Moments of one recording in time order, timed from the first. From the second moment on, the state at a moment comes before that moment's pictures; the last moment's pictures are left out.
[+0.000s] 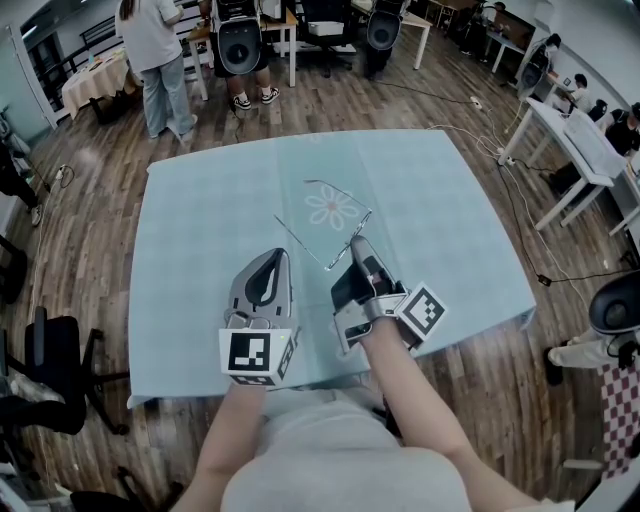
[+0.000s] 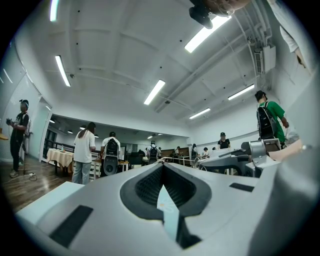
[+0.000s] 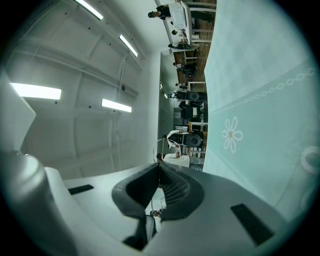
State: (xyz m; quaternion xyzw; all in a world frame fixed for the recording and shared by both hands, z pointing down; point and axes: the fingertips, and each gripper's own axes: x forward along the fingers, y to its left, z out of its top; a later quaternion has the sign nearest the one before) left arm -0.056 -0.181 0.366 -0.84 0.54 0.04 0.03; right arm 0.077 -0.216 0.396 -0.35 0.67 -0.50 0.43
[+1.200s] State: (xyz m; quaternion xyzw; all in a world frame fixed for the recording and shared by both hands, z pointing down) left arm -0.049 -0.183 0.366 -0.84 0.55 0.04 0.02; right arm 0.078 -0.216 0.395 -0.35 0.69 -0.50 0.40
